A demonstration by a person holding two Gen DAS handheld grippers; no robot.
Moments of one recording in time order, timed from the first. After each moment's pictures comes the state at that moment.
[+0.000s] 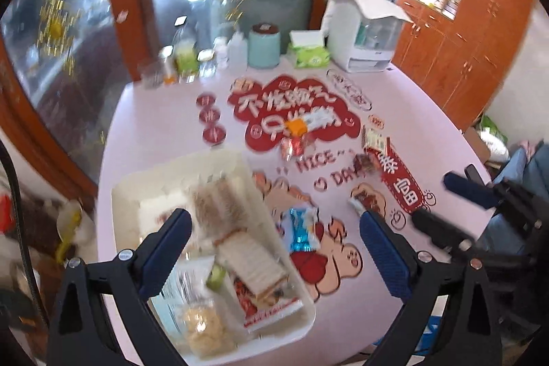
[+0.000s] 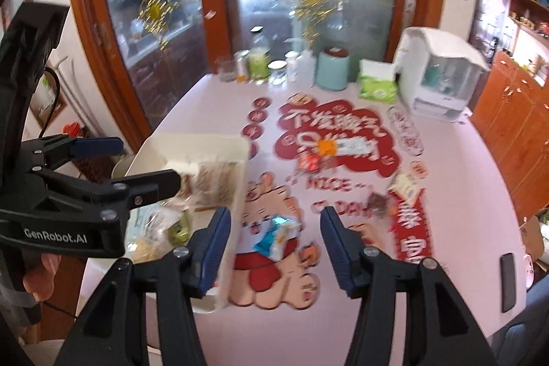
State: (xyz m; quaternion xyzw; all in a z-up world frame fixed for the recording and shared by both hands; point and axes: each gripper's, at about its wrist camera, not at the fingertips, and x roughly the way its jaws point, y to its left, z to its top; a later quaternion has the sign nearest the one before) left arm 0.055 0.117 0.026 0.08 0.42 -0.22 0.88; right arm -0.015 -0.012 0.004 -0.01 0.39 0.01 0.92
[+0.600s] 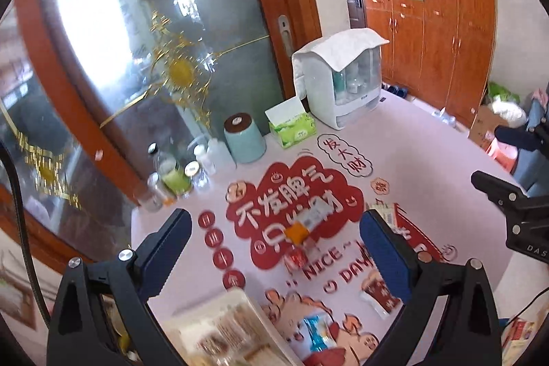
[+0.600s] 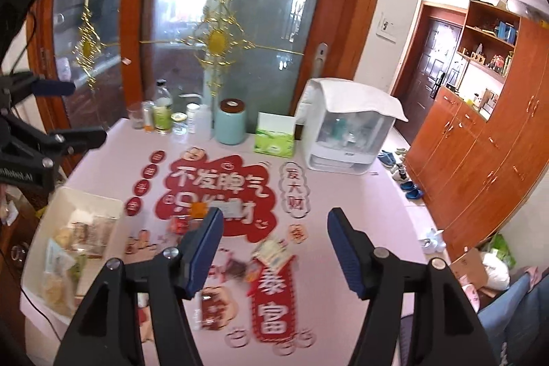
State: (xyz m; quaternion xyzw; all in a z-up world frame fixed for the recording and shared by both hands) left arm 0.155 -0.044 0.130 0.22 0.32 -0.23 0.89; right arm 0.039 -0.182 0.088 -0.08 0.34 -0.10 0.93
